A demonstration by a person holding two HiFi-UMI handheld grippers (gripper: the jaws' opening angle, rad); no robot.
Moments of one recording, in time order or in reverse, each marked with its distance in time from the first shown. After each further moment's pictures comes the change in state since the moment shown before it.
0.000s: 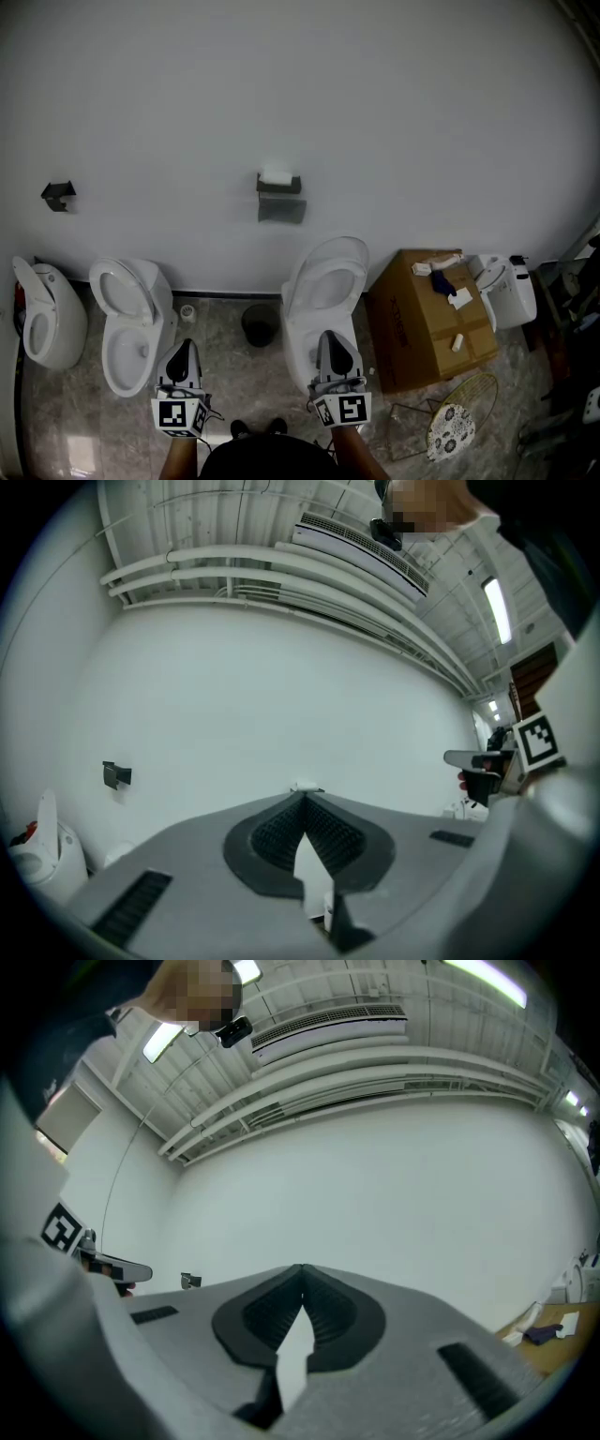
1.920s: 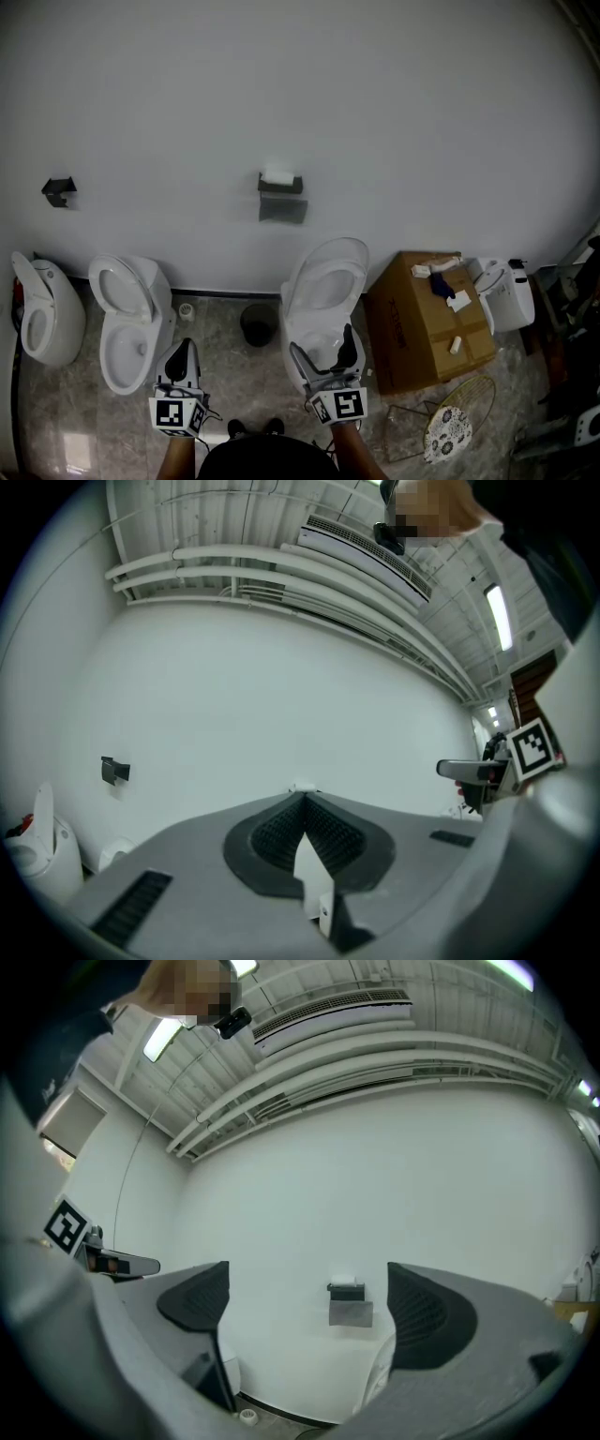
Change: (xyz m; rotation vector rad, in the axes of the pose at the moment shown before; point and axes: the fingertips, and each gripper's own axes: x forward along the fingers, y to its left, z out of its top) left arm -0.003 0.009 -0.001 -0.006 -0.038 0.000; right arm 0.012 0.014 -0.013 0.006 0.054 0.067
